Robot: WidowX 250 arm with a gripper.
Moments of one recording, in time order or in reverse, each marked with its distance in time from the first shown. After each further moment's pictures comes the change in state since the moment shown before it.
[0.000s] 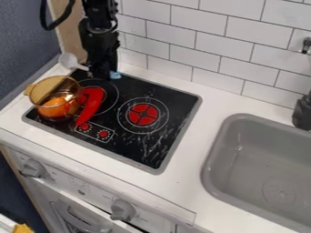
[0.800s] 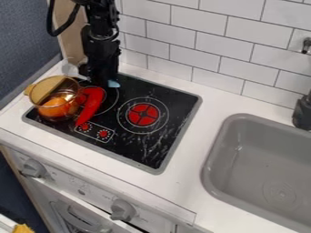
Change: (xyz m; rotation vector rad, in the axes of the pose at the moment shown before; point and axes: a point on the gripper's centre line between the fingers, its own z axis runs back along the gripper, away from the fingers) arm -0.001 0.005 -0.015 0.065 0.006 -0.066
